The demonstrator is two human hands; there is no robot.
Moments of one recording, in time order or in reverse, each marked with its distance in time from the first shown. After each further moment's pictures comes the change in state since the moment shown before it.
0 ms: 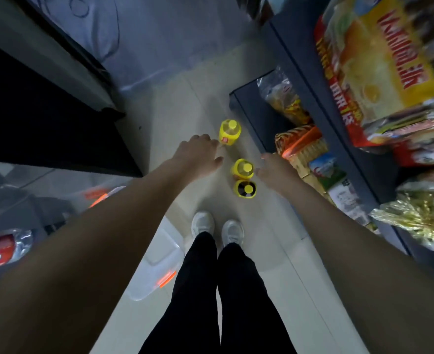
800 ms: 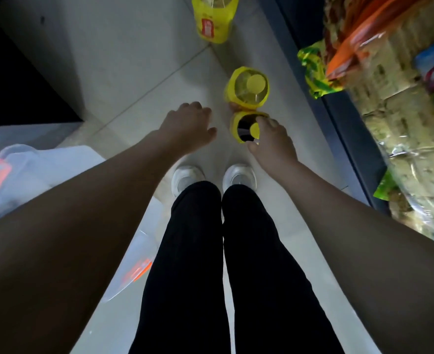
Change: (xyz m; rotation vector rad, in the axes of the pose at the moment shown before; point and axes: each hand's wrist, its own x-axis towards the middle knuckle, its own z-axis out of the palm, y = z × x) left_hand 0.178 -0.021 0.282 -0.047 -0.213 0.003; right_hand 0.175 0.119 0.246 0.044 -0.038 0.048
